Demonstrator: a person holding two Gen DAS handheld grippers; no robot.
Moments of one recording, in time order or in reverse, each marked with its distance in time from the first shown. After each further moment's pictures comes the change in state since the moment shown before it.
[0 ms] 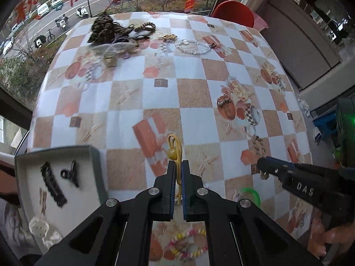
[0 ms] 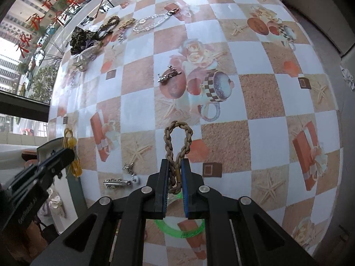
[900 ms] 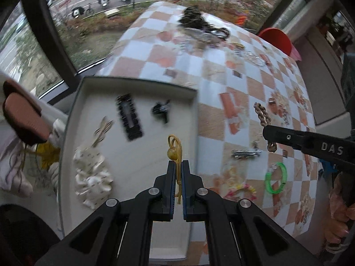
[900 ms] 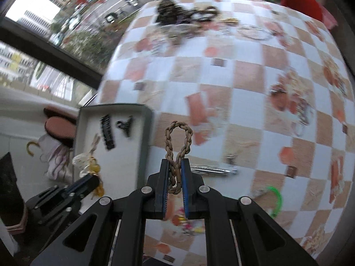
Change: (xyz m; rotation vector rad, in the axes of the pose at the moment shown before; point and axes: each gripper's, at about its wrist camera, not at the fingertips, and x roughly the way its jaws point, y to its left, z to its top) left arm -0.058 0.125 -0.100 -0.286 -0.039 0.061; right arm -0.004 0.166 -0.035 -0.322 0.053 0.109
